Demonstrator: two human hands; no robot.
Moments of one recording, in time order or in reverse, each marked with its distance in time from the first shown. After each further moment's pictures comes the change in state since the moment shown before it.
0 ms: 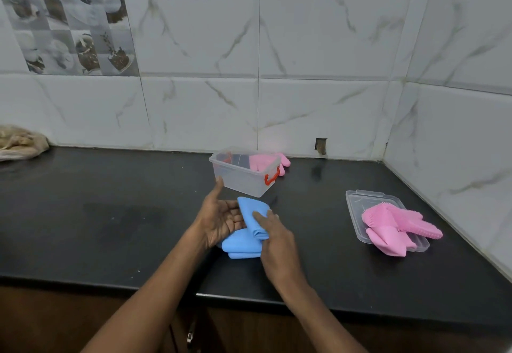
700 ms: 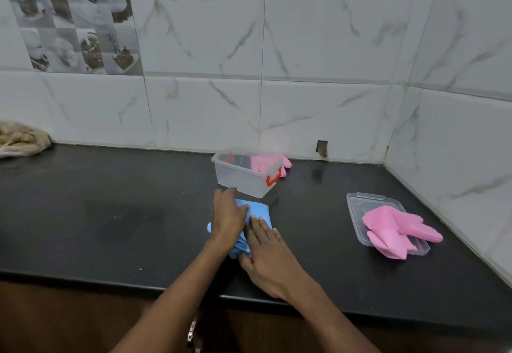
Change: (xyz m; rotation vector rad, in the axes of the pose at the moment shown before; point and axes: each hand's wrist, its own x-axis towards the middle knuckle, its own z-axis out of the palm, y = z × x) left_hand 0.002 -0.020 0.022 1.259 0.653 0.617; right_hand -0.002 0.009 0.005 -0.501 -0.378 -0.254
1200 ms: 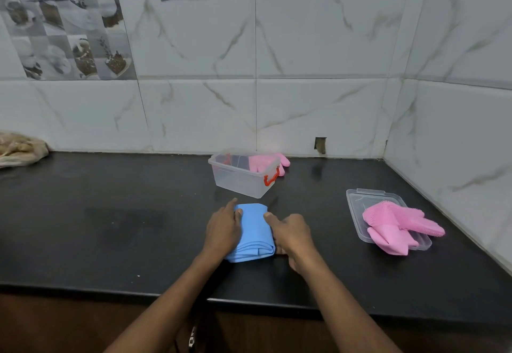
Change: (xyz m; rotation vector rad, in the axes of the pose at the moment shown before) left_hand -0.003 -0.032 0.012 0.099 -0.189 0.079; right_hand 0.027 0.024 -0.030 1.012 0.294 0.736
